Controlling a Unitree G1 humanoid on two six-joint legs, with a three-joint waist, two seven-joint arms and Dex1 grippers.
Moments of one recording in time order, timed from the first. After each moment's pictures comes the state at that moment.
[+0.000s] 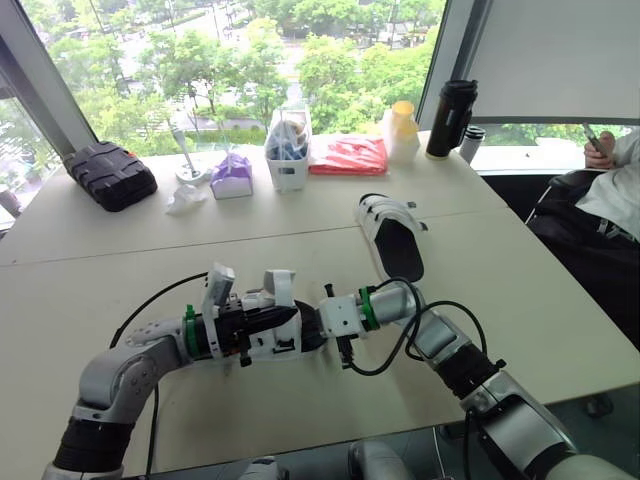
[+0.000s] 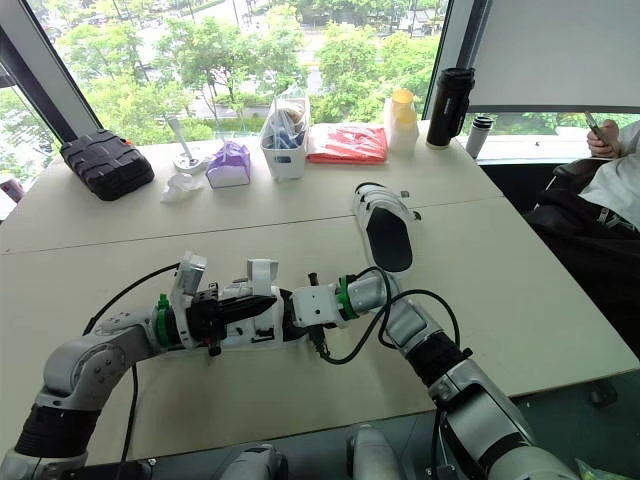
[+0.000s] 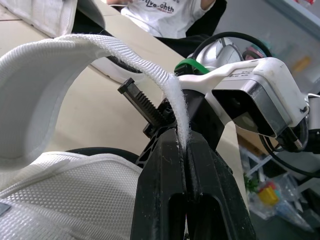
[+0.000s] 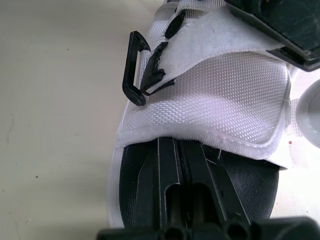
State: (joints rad) left arm -0.19 0.54 0.06 -0.22 -0.82 0.74 -0.94; right arm -0.64 -0.34 0.50 0.34 -0.10 -0.26 1.16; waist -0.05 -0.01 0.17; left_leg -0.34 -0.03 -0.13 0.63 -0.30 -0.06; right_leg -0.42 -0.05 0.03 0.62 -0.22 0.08
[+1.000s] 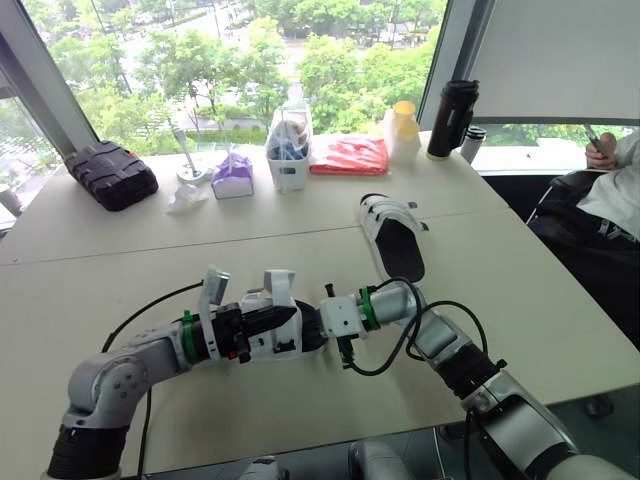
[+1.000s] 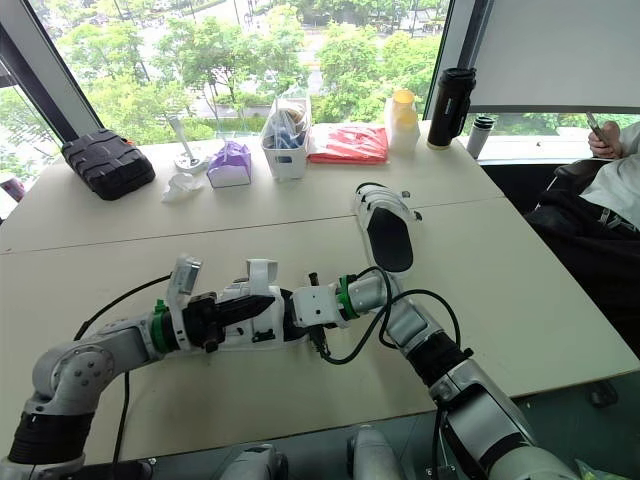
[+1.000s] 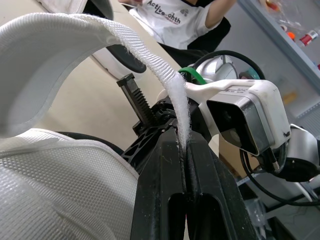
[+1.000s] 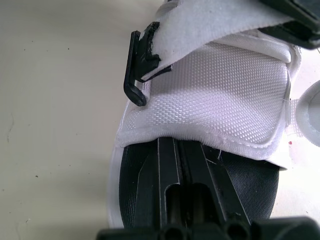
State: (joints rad) left arm -0.17 0.53 0.14 -0.28 -0.99 0.93 -0.79; right arm -0.64 -0.35 0.50 0.34 -0.11 -0.26 1.16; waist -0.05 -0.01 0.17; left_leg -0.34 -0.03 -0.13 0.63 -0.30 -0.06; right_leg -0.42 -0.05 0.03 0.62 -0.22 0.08
